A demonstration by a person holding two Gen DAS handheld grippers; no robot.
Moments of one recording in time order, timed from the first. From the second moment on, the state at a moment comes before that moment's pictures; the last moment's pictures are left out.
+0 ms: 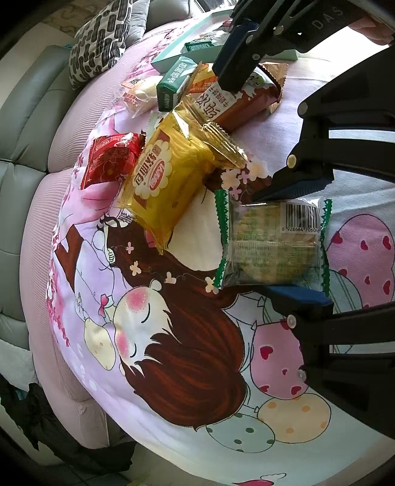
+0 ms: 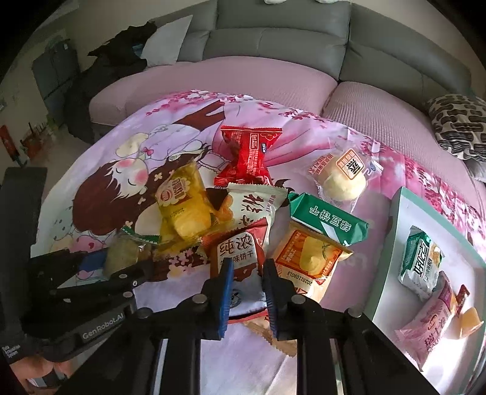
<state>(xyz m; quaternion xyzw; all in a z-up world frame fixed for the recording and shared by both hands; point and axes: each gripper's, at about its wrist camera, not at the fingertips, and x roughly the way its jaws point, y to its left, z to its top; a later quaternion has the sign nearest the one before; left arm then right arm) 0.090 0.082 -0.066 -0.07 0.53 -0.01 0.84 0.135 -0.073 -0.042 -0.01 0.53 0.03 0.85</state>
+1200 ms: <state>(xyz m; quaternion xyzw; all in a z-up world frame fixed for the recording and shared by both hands) 0.086 0.078 -0.063 -0.07 0.54 -0.01 0.84 0.131 -0.068 -0.053 -0.02 0.54 0.02 0.84</state>
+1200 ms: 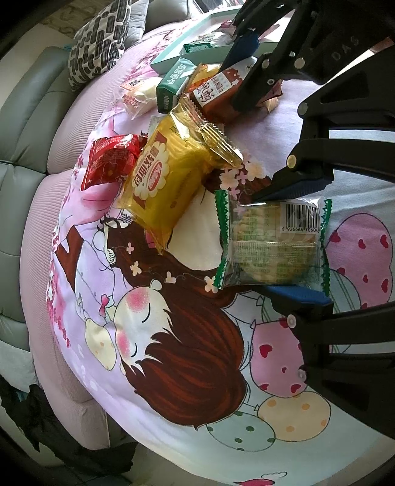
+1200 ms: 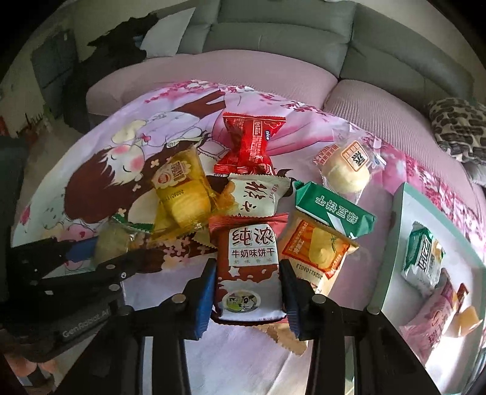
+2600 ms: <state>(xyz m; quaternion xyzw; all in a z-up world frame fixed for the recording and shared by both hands) 0.090 -0.047 0.042 0.02 0.46 -0.07 0.88 0.062 -0.231 0.029 0.17 0.45 -0.10 0.87</state>
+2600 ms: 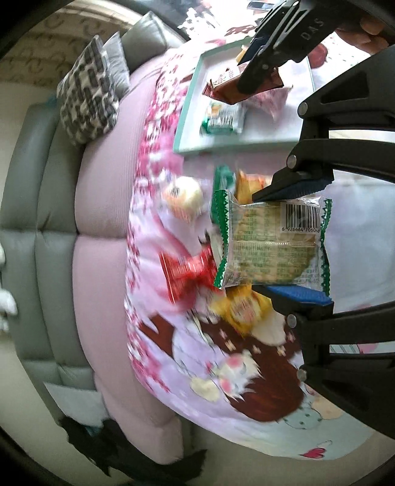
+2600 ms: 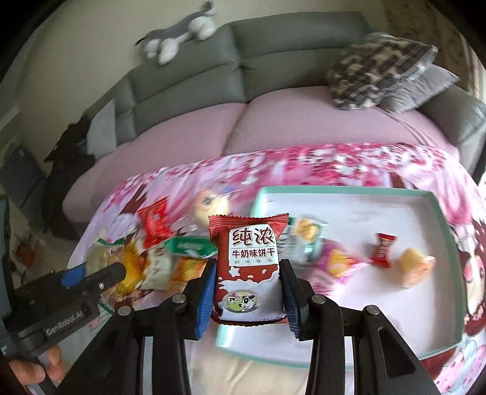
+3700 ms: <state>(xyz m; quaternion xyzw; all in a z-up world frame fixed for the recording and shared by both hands) 0.098 -0.225 -0.031 0.15 0.50 -0.20 0.83 0.007 -0.354 -0.001 0.25 0.46 -0.25 0.81</state>
